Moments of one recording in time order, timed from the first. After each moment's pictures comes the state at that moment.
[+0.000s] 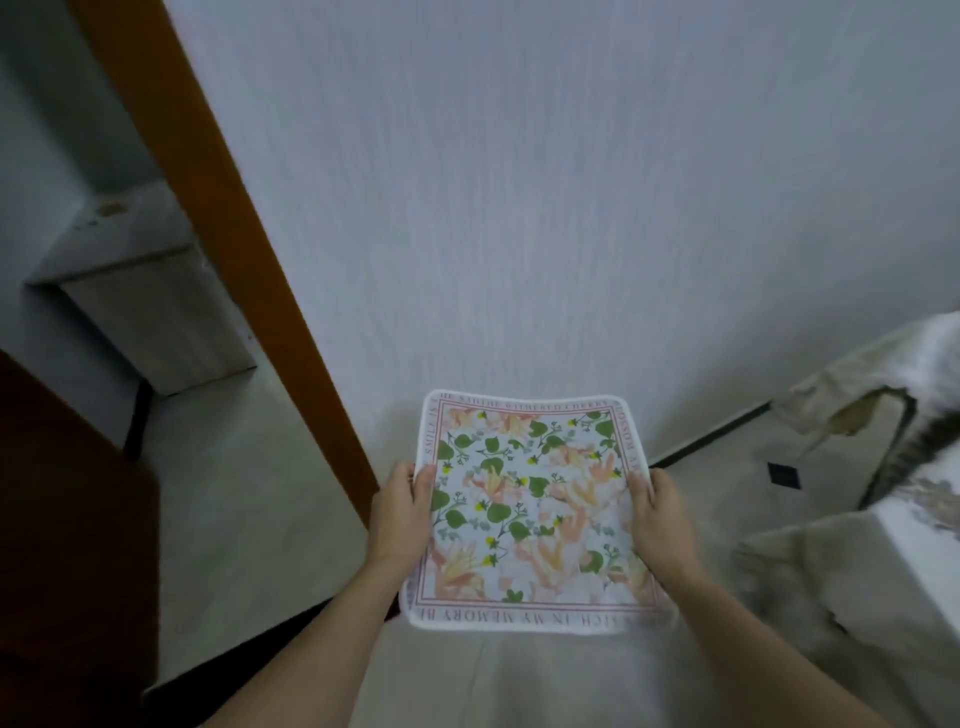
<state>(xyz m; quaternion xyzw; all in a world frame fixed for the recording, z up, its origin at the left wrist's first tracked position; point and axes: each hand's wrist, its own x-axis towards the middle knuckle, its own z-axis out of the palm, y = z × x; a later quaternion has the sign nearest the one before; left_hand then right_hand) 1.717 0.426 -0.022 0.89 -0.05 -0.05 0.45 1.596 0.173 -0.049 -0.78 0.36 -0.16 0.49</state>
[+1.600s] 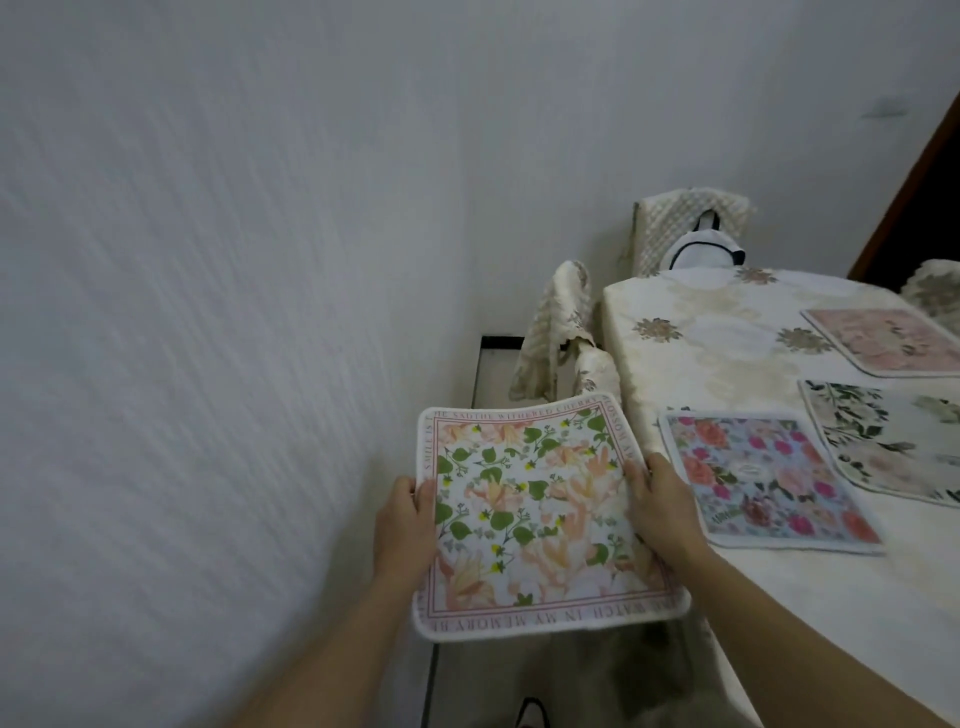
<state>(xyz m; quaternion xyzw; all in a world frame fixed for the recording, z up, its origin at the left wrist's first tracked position) 1.953 -0.287 -0.034 0.76 -0.46 -0.28 0.37 1.674 -0.343 -0.031 -0.58 0.69 -0.34 0.28</state>
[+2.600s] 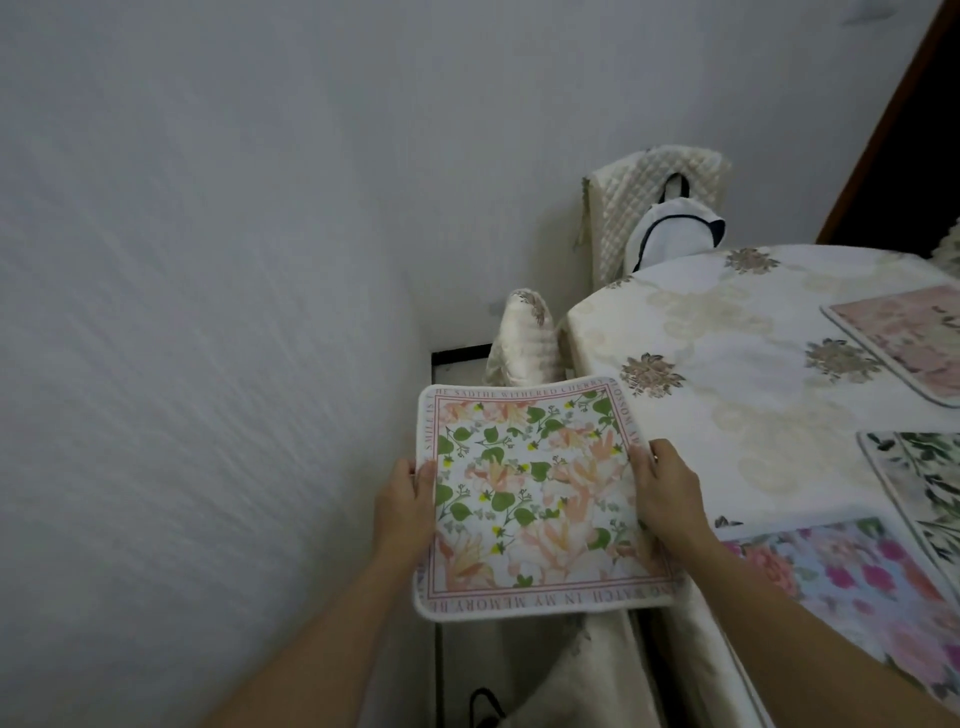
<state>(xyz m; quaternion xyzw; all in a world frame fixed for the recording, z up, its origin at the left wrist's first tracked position) 1.915 -0.714 -0.040 0.71 -0.53 -0.32 0.33 1.630 -0.709 -0.059 -0.50 0.74 -0.36 0.29</state>
